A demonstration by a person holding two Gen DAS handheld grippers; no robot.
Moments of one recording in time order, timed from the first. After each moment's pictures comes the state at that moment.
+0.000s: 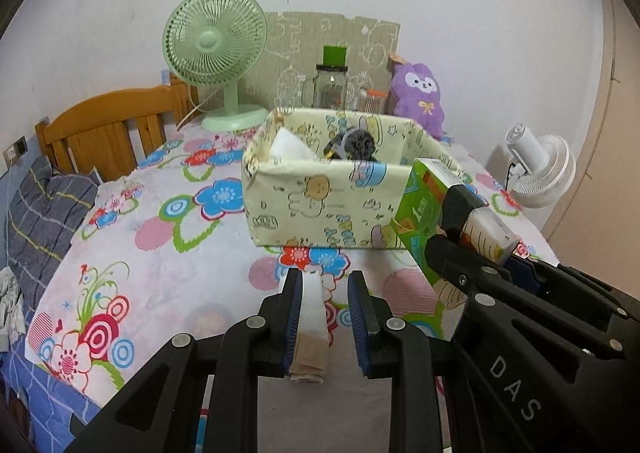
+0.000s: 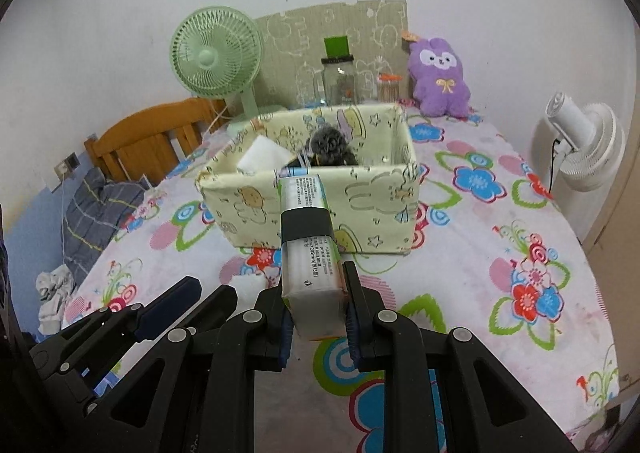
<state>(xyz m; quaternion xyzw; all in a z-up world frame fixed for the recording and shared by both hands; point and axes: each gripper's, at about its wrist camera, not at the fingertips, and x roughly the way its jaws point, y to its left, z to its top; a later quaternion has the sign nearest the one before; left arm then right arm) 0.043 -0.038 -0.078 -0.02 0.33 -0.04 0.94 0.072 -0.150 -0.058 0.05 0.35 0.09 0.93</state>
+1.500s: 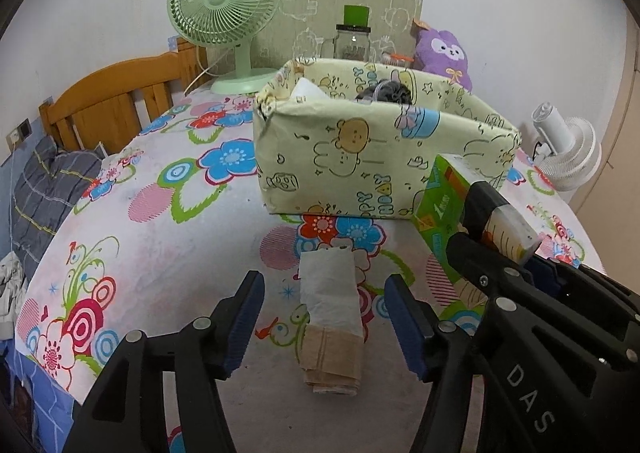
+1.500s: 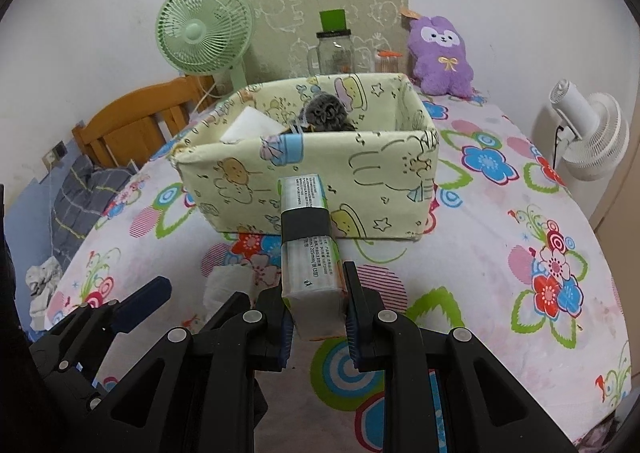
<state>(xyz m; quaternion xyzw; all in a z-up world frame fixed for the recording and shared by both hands) 0.071 -0.029 -0.121 -0.02 0.38 -0.01 0.92 0.096 -0.139 -0.097 0.04 0.39 0.07 0.92</state>
